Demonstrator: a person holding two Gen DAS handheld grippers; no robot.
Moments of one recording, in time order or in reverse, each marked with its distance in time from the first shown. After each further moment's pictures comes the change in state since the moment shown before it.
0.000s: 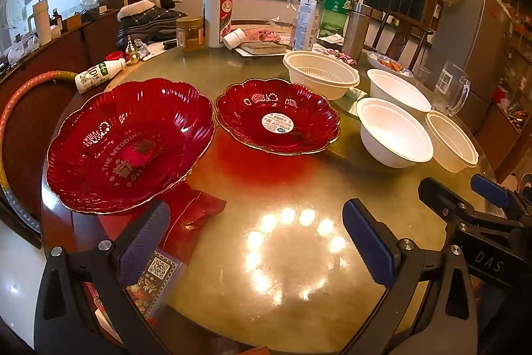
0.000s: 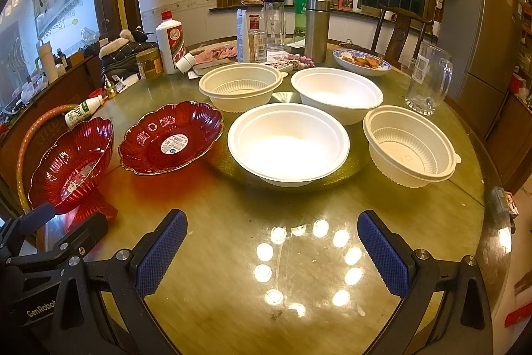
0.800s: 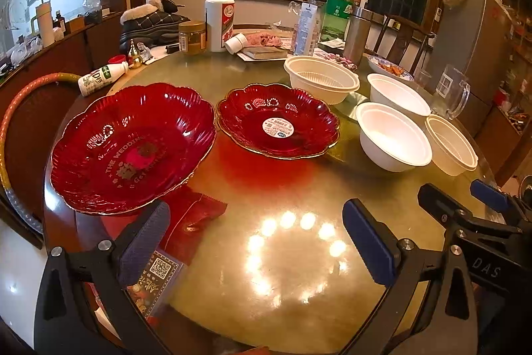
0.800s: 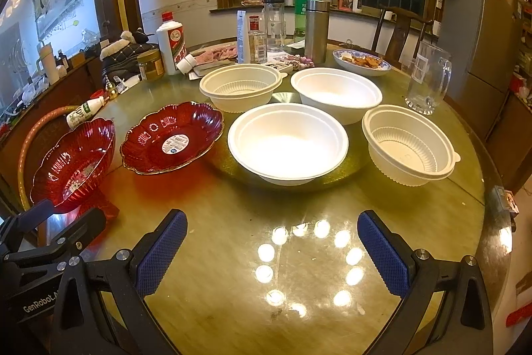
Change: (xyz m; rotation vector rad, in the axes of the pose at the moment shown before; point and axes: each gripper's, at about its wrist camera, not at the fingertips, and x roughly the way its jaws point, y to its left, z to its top) left arm -0.005 -0.001 0.000 -0.001 -0.016 0.006; right arm -0.002 0.000 -0.001 0.003 -0.004 0.005
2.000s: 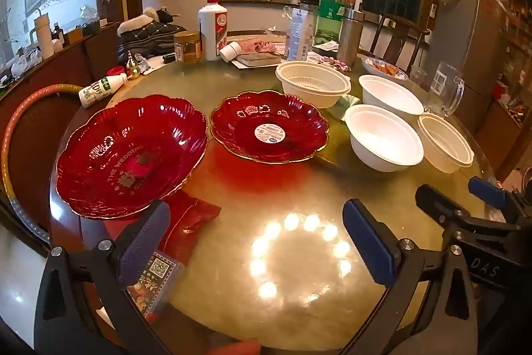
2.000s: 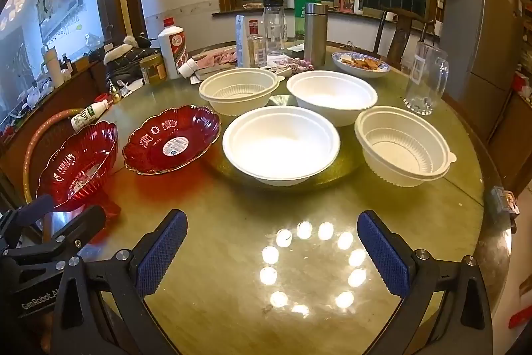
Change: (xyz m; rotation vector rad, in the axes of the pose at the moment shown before) left arm -0.009 -0.019 0.004 0.048 -0.002 0.040; right arm -0.013 -0.015 -0.001 0.015 -0.031 0.043
